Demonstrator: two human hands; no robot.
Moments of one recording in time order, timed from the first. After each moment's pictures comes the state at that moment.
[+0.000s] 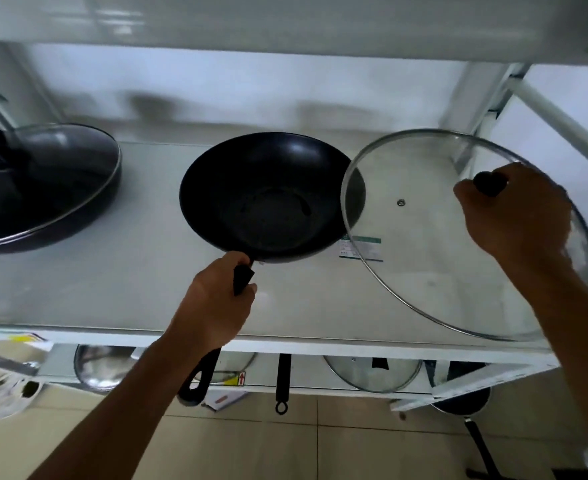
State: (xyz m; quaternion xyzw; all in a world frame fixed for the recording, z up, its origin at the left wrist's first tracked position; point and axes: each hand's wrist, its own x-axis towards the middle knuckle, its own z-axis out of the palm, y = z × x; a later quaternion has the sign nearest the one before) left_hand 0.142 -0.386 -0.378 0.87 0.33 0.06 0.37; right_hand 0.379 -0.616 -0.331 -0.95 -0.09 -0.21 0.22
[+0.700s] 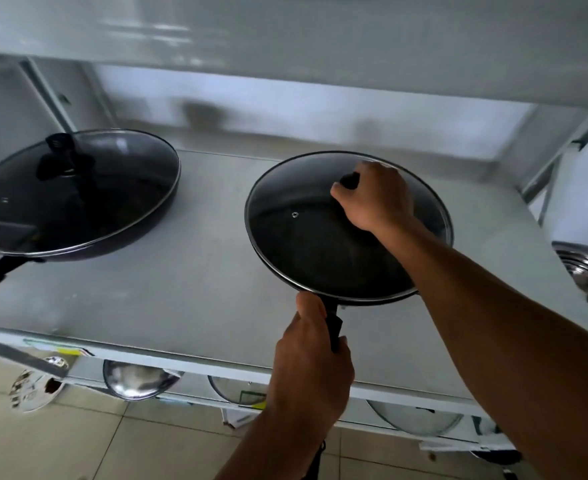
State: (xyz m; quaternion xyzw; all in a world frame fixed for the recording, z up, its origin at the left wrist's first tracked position) left_hand 0.143 -0.403 -0.392 0.81 0.35 0.11 0.46; right_hand 0.368 -0.368 -0.365 -0.93 -0.29 -0.08 0.23
